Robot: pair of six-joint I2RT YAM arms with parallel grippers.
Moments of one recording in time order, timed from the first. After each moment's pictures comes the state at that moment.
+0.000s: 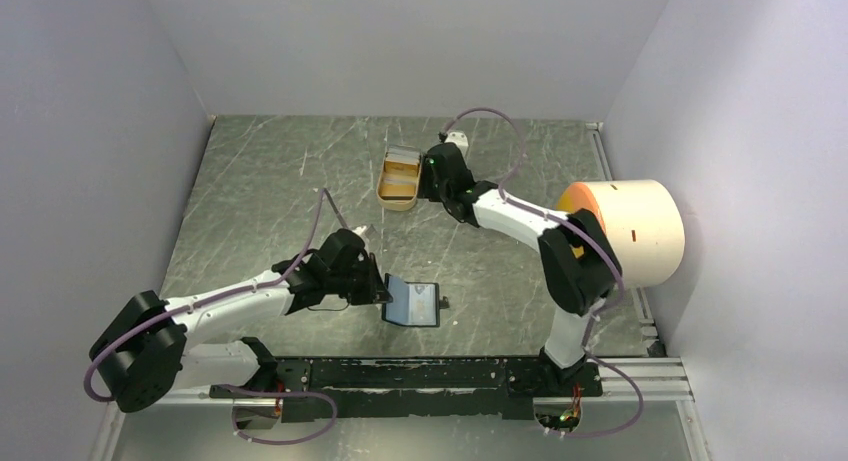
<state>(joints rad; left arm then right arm) -0.81 1.21 0.56 -0.17 0.17 -0.88 0.61 1.77 1.20 -0.02 0.26 0.45</state>
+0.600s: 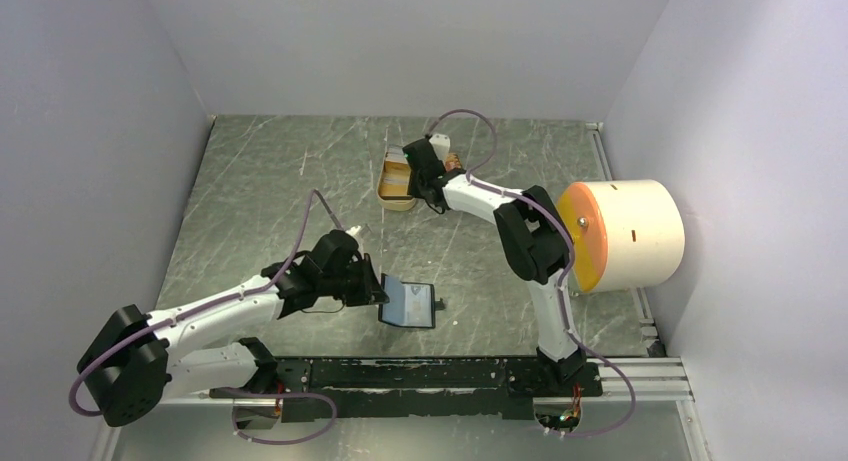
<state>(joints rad) -0.81 1.12 0.55 -0.23 0.17 -0.90 0.61 2.15 1.54 -0.17 0.34 0.59</state>
